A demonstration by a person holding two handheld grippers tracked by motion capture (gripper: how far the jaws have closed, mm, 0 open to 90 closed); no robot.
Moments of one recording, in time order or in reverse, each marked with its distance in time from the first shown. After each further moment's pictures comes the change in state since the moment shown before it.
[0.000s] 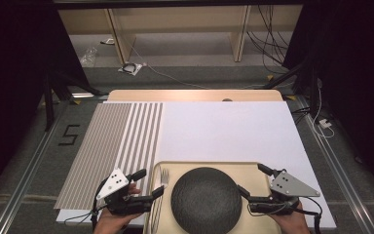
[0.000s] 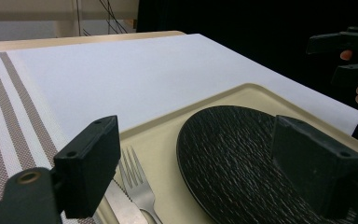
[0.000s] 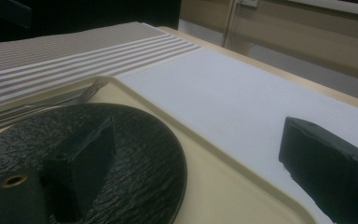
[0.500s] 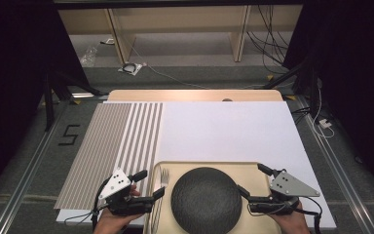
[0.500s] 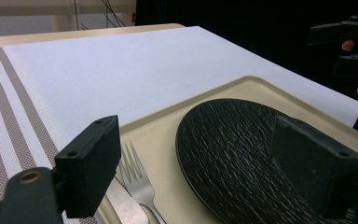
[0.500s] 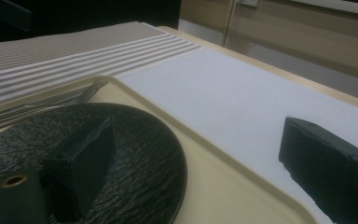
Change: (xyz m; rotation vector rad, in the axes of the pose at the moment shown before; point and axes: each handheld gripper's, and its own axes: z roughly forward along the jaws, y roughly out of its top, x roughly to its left) left arm -0.002 0.000 0.001 0.032 -0.008 0.021; right arm 0.000 0.000 0.000 0.004 0.001 0.001
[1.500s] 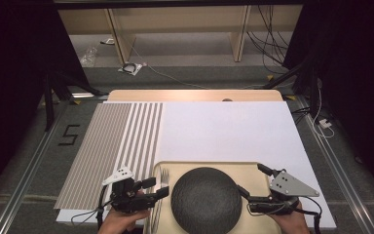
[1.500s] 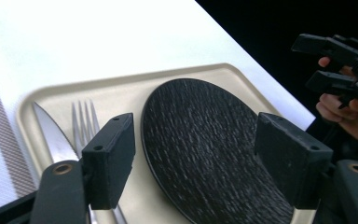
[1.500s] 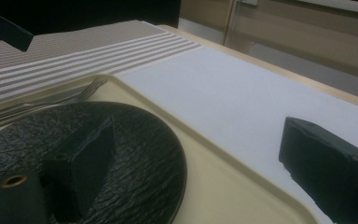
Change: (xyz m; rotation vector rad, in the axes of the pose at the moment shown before) left arm 0.002 0.005 0.009 0.125 -0.077 -0.270; right arm 0.000 -0.001 0.001 0.003 -0.001 -0.002
